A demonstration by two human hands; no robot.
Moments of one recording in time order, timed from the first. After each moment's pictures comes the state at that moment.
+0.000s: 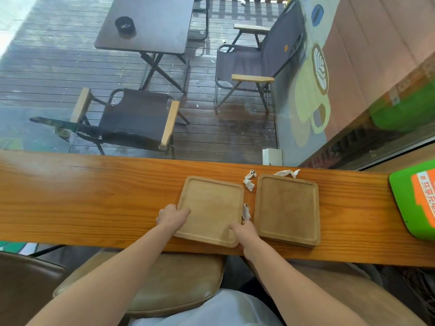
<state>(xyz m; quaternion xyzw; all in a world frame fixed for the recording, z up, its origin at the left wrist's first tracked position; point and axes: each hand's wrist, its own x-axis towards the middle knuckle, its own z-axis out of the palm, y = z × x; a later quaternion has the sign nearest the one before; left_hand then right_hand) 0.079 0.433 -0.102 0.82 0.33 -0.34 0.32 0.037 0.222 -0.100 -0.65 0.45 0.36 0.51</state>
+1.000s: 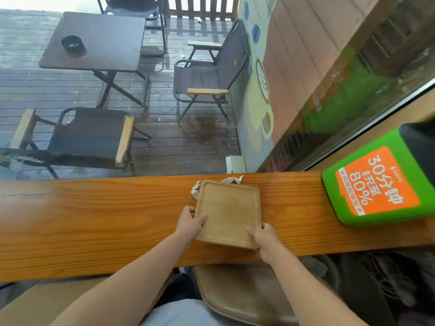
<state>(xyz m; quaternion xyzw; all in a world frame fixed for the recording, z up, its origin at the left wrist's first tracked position) 0.073 0.227 -0.080 0.75 0.25 -0.33 0.52 0.013 0.017 -0.069 -0.60 0.51 0.23 0.57</state>
